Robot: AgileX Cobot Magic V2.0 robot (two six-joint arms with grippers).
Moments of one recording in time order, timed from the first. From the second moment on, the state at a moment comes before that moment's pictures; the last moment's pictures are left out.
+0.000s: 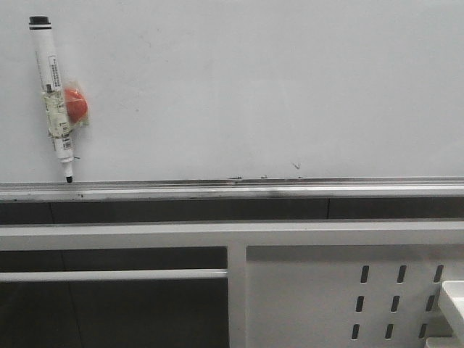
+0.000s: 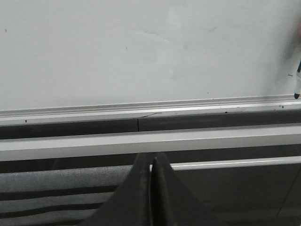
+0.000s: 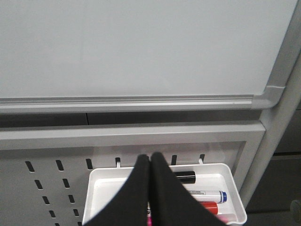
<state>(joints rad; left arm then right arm) -0.07 -0.01 0.00 0.00 0.33 0.01 -0.15 -0.01 0.01 -0.06 0.33 0.03</state>
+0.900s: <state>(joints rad) -0.07 -0.01 0.00 0.03 -0.05 0.02 -0.13 -0.01 0.01 -0.06 0.25 0.03</state>
